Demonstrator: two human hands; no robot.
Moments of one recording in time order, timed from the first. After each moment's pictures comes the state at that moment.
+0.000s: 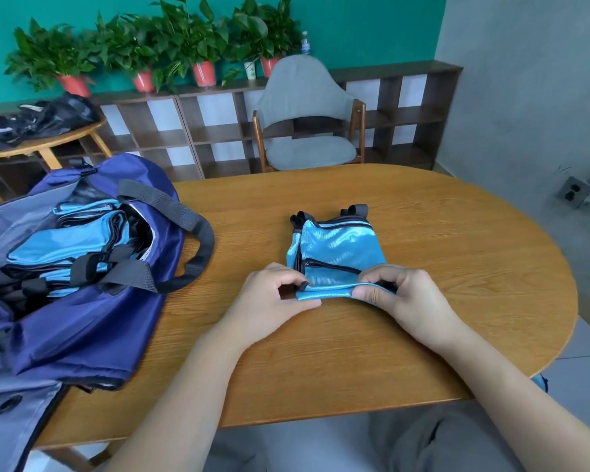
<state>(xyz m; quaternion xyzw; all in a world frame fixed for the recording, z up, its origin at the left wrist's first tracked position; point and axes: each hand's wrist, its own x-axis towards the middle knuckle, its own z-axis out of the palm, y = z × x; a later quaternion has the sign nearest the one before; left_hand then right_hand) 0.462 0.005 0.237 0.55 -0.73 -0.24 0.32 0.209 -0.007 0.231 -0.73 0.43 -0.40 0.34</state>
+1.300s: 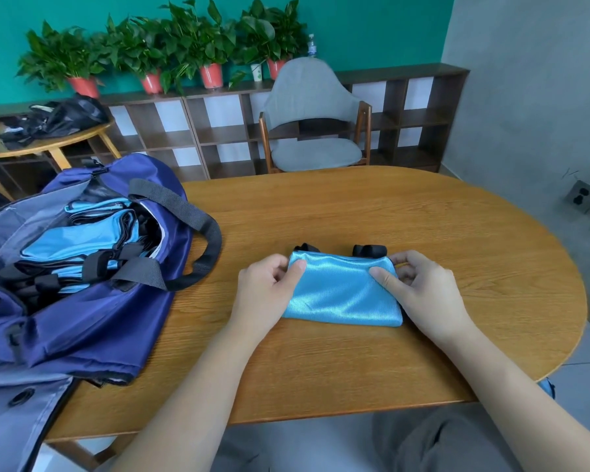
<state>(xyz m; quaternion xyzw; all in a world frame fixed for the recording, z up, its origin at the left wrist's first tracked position) 0.458 0.002 0.233 0.62 -0.61 -0.23 0.45 0.205 -0.012 0.230 -0.66 0.56 -0.42 0.26</state>
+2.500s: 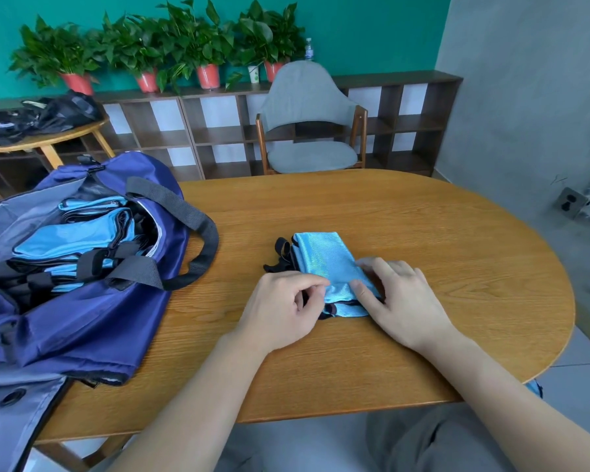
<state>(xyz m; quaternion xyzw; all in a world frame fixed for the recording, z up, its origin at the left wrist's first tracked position) 0.445 0.016 0.230 0.46 -0.77 -0.07 0.43 0.220 -0.011 0.218 -0.79 0.56 -0.24 0.04</state>
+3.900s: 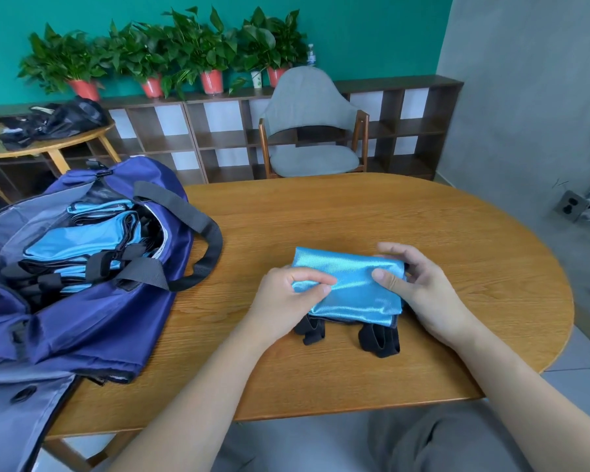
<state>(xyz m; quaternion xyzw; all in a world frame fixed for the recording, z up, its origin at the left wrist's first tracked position) 0.439 0.015 0.244 0.53 -0.63 -0.36 0.43 0.200 -0.011 0.241 -0.57 0.41 -0.48 0.52</state>
